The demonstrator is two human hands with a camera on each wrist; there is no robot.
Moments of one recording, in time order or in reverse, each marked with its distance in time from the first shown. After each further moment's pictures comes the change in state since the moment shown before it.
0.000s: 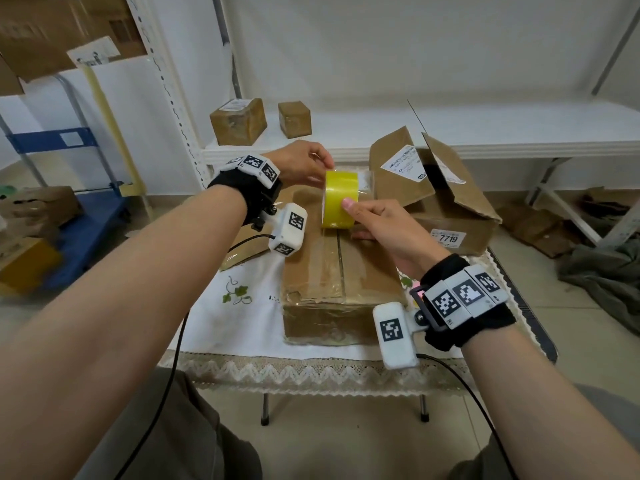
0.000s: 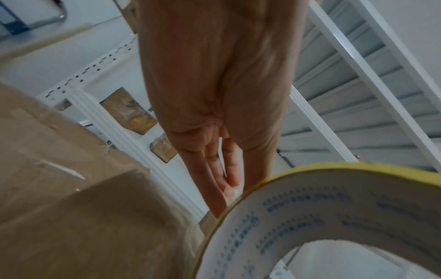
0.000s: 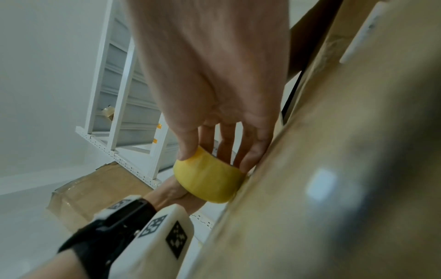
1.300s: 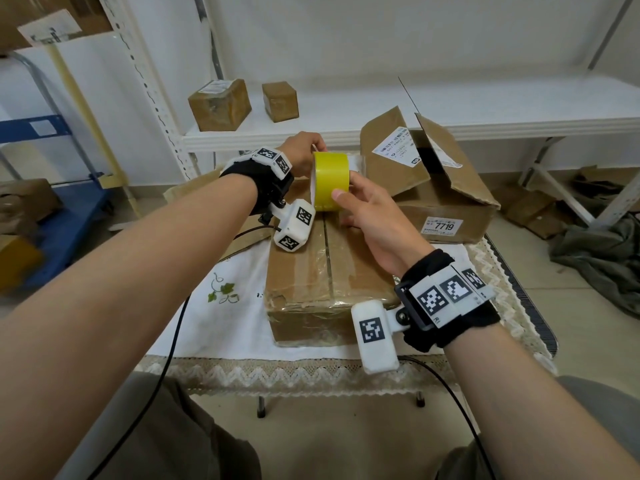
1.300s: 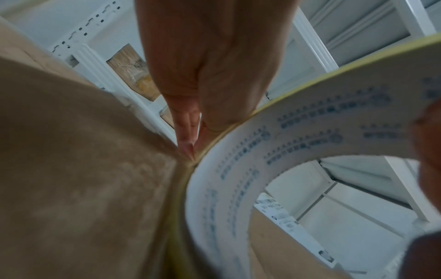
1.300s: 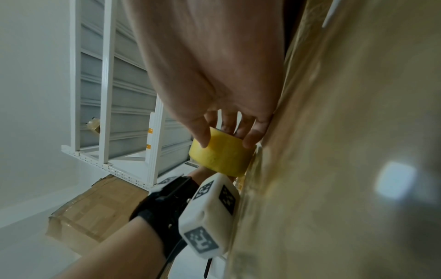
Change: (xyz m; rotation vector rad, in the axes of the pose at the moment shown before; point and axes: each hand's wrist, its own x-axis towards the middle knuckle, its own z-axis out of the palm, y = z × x) left_hand 0.066 -0.035 0.011 0.604 0.109 0.052; right_hand 0.008 0.002 0.016 0.196 0.080 -0.019
